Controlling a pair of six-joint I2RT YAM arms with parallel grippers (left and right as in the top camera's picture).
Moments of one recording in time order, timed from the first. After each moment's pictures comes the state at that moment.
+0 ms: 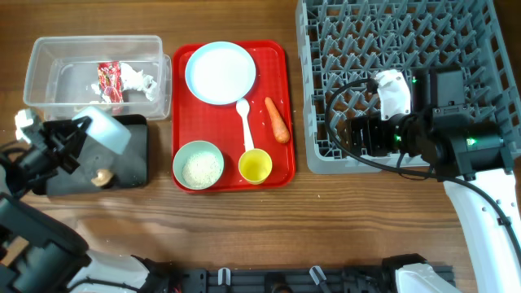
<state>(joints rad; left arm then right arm) 0.87 1.76 1.23 -1.44 1.44 0.30 0.14 1.22 1.28 -1.10 -0.27 -0.08</state>
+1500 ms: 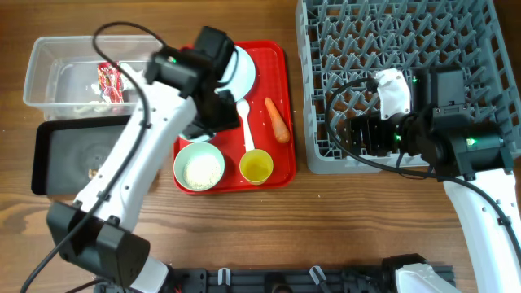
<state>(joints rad) -0.44 1.71 1.65 -1.38 0.02 -0.65 0.14 1.22 1.28 -1.09 -0.28 -0.08</state>
